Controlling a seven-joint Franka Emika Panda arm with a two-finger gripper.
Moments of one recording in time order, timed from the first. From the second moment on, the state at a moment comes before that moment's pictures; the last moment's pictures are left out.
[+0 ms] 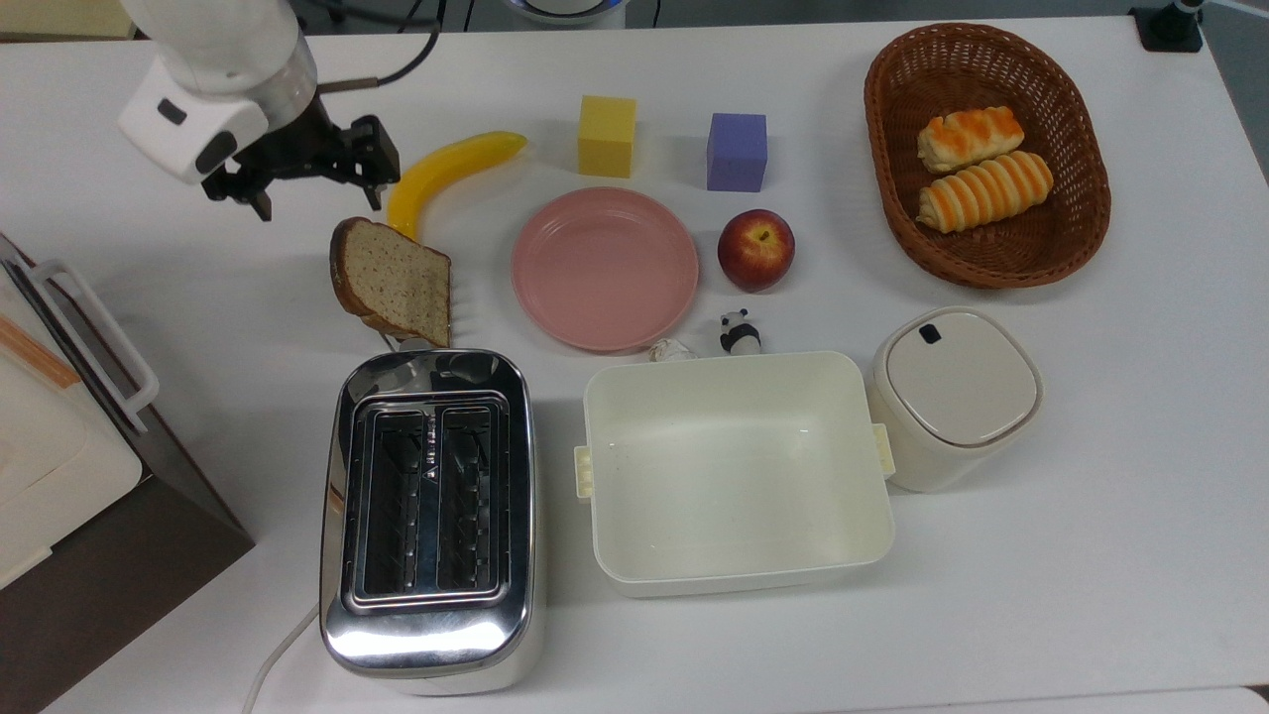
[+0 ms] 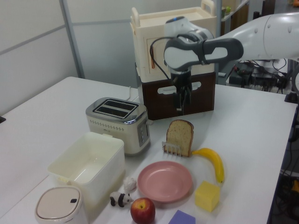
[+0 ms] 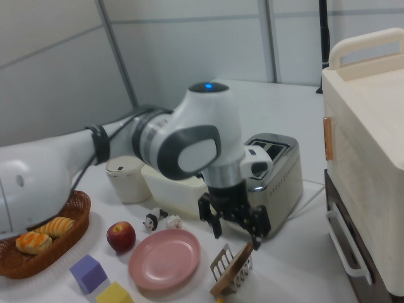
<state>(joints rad) -0.23 0.32 -0.03 -1.53 -0.05 1.79 -0.40</state>
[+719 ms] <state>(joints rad) -0.24 0.39 -0.03 -1.61 -0.09 1.92 -0.41</state>
